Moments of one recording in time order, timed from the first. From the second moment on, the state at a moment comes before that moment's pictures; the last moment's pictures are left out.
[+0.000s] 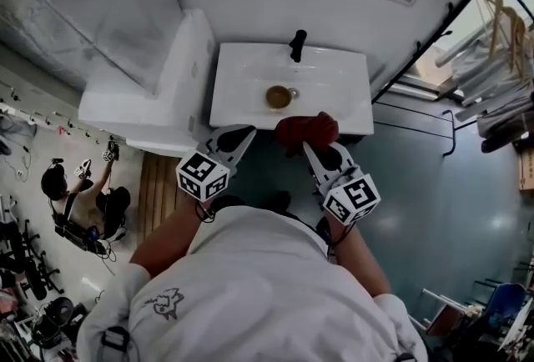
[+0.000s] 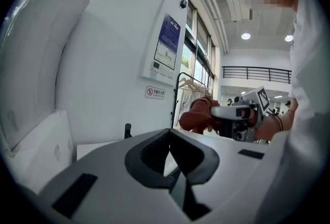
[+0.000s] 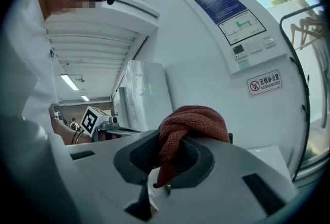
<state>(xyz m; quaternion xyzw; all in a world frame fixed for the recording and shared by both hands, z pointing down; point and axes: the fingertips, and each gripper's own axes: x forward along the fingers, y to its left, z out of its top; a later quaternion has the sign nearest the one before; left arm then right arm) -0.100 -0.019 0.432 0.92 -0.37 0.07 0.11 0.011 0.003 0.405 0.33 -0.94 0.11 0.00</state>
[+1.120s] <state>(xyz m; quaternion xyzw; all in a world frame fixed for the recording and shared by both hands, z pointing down) -0.097 -0.249 0.609 0.88 -0.32 0.23 0.25 0.037 -0.220 0.531 0.39 -0.90 0.20 0.06</state>
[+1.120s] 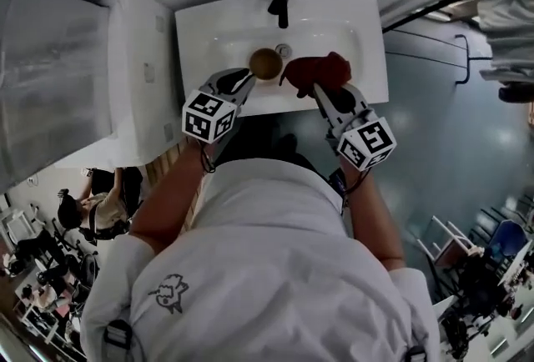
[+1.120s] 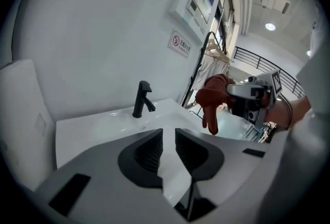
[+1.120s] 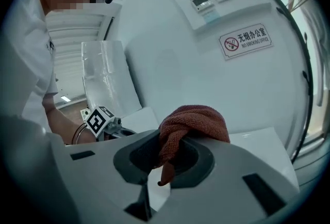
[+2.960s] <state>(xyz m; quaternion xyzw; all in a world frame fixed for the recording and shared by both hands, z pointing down) -0.109 -0.305 0.891 0.75 -0.30 0.40 0.44 0.034 -0.289 0.659 0.39 -0.86 0.30 0.12</state>
